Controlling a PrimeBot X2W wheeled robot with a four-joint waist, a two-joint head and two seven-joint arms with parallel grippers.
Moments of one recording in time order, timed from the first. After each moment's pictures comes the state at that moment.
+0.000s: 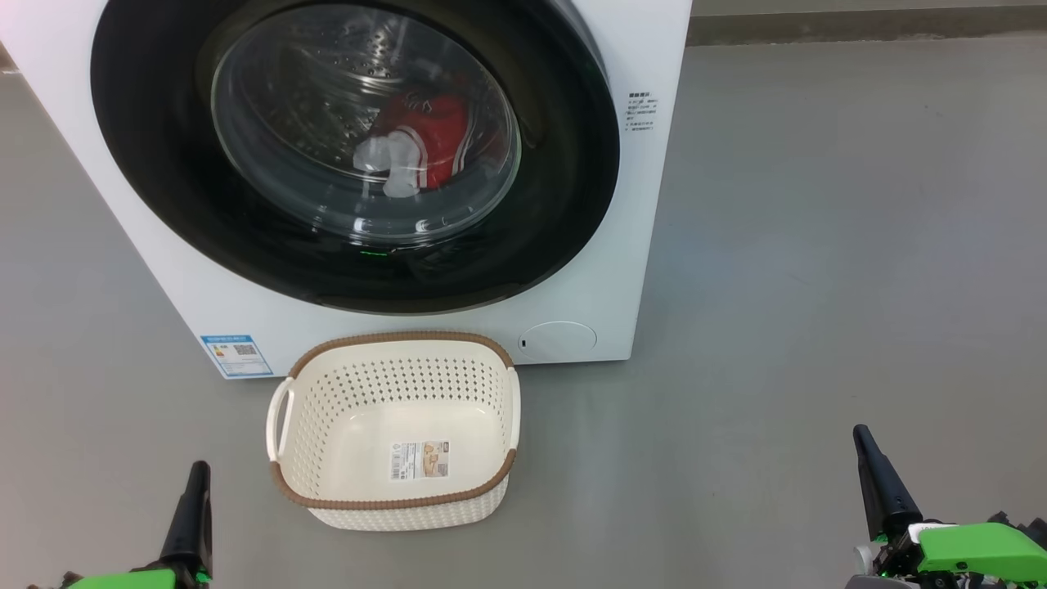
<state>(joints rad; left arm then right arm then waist) -0.06 0.04 0.07 0.26 -1.61 -0.13 0.10 -0.06 -0.05 -0.13 0.27 1.59 0.13 0.10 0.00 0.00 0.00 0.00</state>
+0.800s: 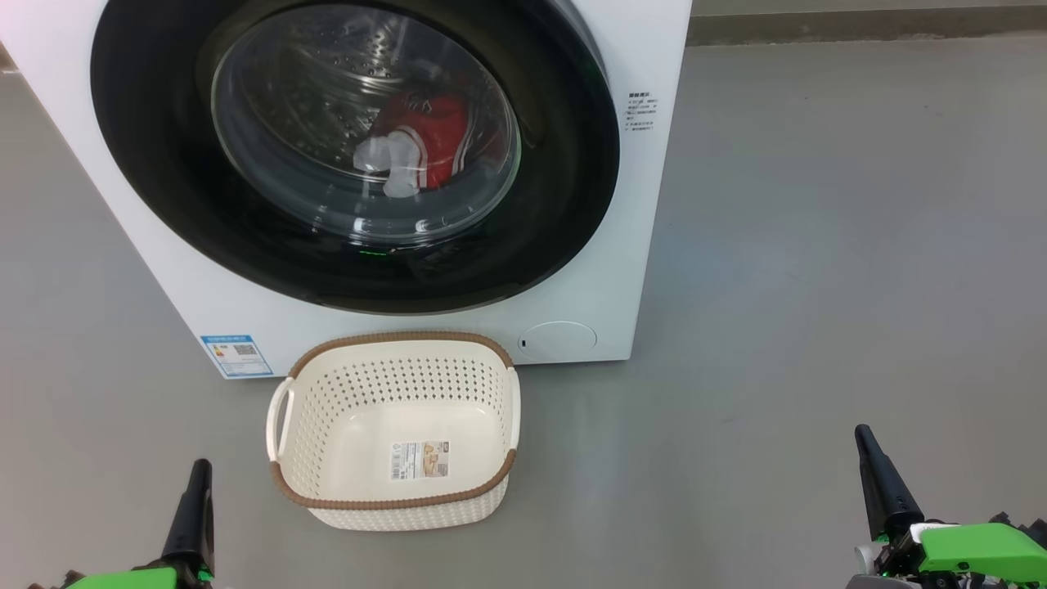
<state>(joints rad) -0.07 0.04 0.07 0.26 -1.61 -0.13 0.10 -0.06 -0.05 -0.13 0.27 1.61 0.13 0.11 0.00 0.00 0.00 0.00</state>
